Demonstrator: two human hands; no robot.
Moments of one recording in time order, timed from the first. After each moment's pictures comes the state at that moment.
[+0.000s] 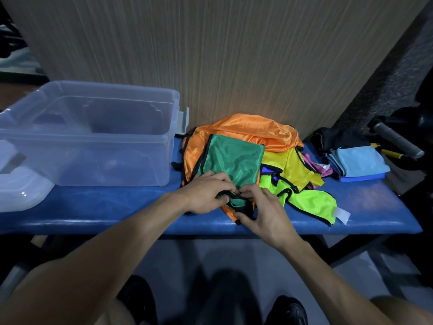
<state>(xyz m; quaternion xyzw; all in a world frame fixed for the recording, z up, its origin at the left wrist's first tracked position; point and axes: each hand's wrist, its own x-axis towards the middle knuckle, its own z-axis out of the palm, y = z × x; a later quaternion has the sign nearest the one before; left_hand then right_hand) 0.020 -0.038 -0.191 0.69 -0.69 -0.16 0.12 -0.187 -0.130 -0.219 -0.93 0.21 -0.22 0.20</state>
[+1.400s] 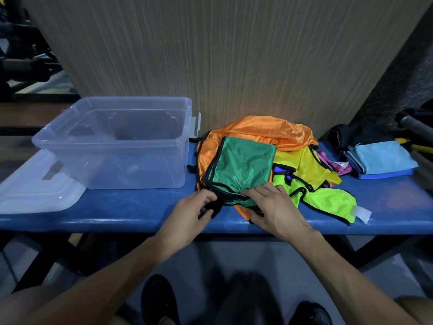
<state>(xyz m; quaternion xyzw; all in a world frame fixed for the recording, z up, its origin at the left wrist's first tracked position) -0.002 0.056 -0.210 0.76 -0.54 -0.06 0.36 -0.174 -0.133 -0.216 -0.96 0.14 -0.23 0.01</state>
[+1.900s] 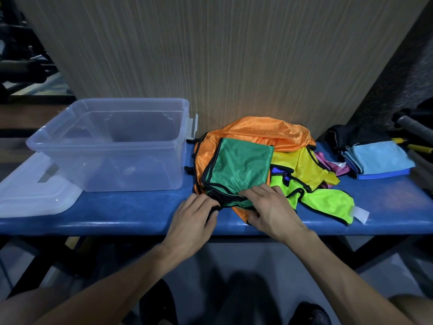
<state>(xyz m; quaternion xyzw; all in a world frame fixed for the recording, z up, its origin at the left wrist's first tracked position) -0.013 0.047 -0.229 0.75 -0.58 0.08 0.30 -0.170 -0.133 -0.212 -0.97 0.17 -0.15 0.02</state>
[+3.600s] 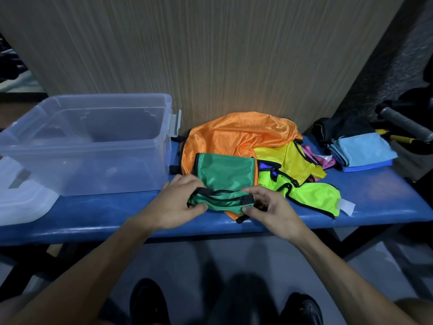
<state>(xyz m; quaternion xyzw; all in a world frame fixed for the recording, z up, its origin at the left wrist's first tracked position) 0.031 0.022 -0.193 0.75 -0.62 -0.11 0.21 -0.202 -0.145 -0.217 -0.79 0.26 -0.18 0.53</state>
